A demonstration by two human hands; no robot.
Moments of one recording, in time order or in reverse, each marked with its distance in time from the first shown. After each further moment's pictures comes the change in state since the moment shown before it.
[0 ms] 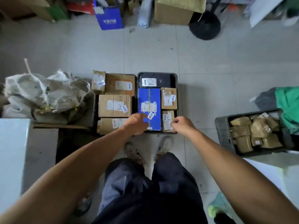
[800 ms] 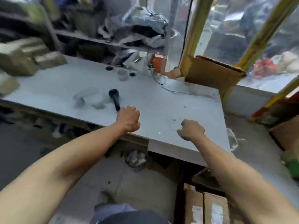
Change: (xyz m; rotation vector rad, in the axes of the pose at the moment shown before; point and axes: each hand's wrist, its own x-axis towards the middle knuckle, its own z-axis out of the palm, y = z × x) left_hand -0.538 -0.234 0.112 -0.267 0.886 -1.349; right_hand -0.380 -0.303 0.331 -1.441 -0.118 -1.703
